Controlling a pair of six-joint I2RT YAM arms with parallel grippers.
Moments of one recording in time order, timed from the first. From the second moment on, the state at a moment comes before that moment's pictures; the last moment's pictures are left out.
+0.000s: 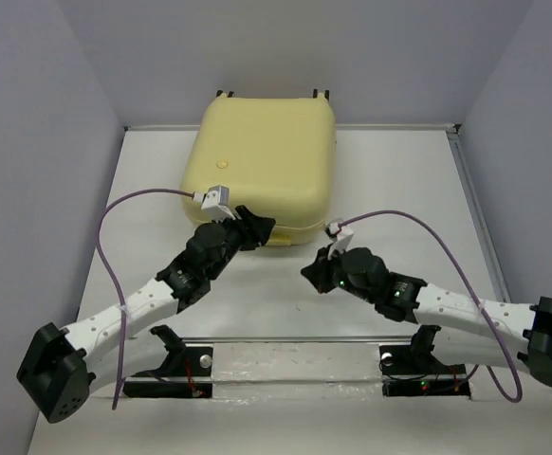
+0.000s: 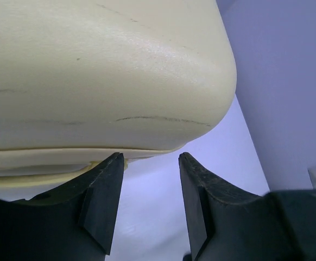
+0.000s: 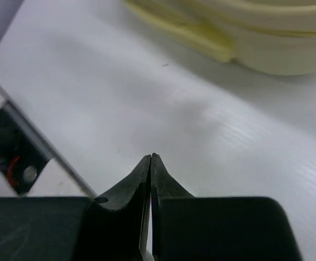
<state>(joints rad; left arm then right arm) -0.76 1.04 0.57 0.27 -0.21 -0.75 1.12 1.08 0.55 0.13 0.18 0.54</state>
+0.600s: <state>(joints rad) -0.70 0.94 0.32 0.22 -0.25 -0.79 0.48 1.25 0.54 0.23 -0.22 0.24</state>
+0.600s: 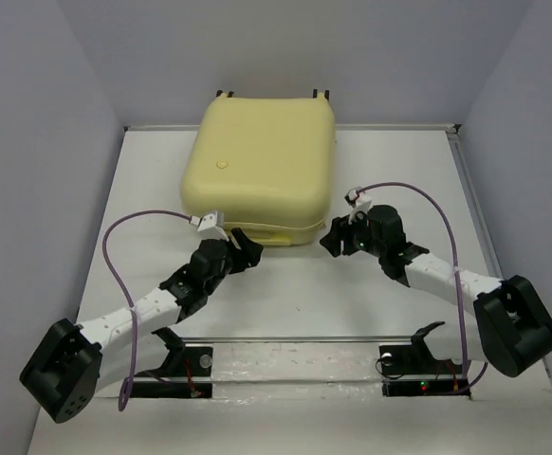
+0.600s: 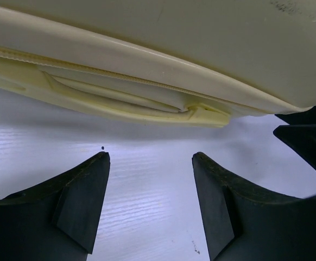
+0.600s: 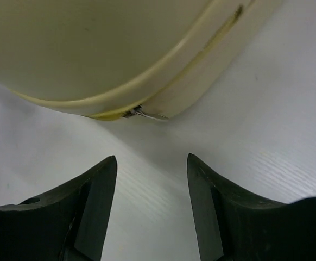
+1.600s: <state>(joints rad) -0.69 1.27 0.56 0.37 -0.15 -0.77 0.51 1.35 0.47 0.61 -0.26 0.27</state>
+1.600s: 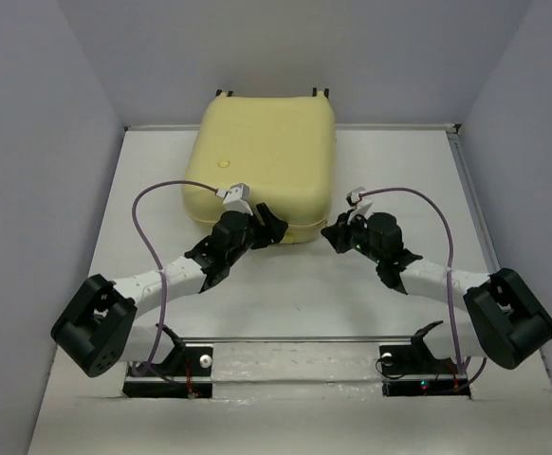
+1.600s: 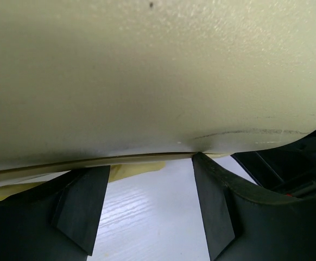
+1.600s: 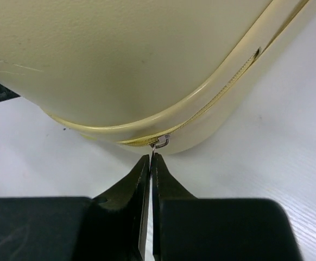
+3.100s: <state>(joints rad) -0.48 0.90 0.23 0.26 -0.16 -0.84 0.97 1.23 0.51 0.38 0.04 0.48</state>
